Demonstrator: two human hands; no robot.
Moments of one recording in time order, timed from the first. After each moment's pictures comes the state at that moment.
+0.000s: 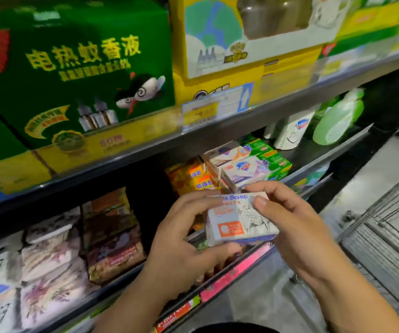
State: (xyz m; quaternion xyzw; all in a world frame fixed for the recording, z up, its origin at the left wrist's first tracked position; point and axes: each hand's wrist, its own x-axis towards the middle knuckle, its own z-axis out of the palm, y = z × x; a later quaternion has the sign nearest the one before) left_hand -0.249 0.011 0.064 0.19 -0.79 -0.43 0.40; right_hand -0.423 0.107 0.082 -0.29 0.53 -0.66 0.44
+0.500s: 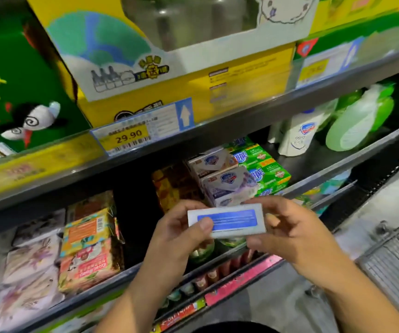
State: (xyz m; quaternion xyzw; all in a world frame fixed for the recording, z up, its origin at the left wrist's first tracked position) left_hand -0.327 0.021 0.066 0.34 -0.61 -0.62 0.34; right_hand -0.522 0.112 0.063 -0.44 0.55 -0.56 0.45
